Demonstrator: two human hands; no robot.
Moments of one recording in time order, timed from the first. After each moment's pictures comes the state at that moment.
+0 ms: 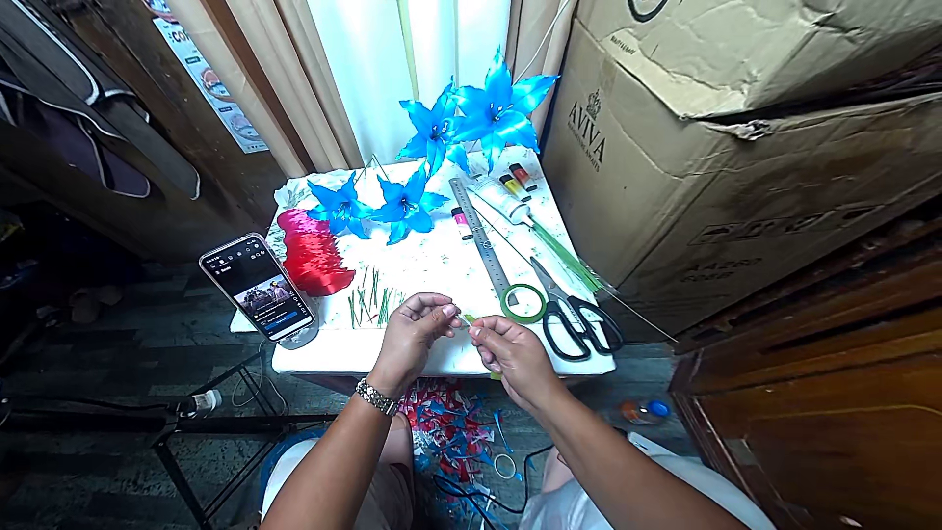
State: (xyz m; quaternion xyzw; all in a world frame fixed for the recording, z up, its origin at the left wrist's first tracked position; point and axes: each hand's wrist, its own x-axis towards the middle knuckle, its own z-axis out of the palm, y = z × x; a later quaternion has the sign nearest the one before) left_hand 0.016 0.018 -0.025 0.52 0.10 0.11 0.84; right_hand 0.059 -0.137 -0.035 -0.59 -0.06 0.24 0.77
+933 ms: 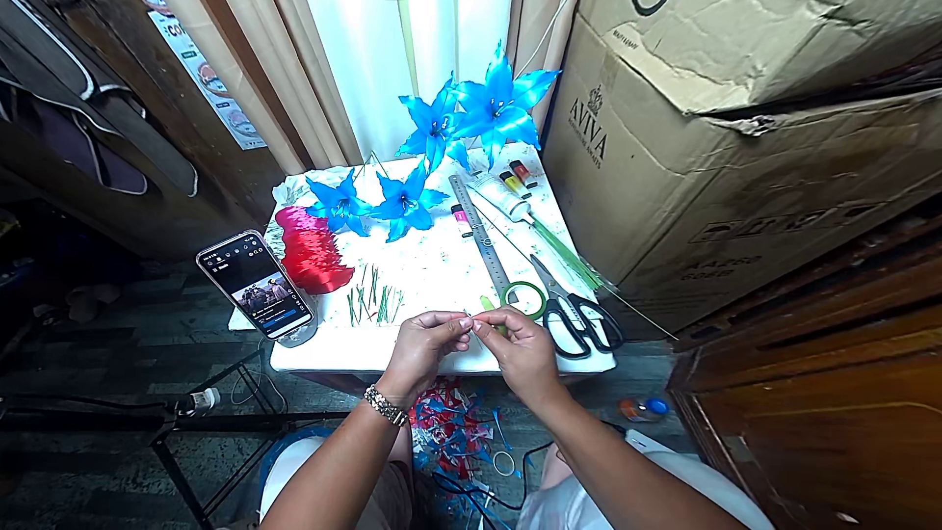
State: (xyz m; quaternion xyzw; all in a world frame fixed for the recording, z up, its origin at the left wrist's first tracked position) left_hand 0.012 -0.001 -0.017 0.52 0.21 0.04 0.83; right_hand 0.063 -0.138 -0.054 -0.68 -0.23 -0.01 0.69
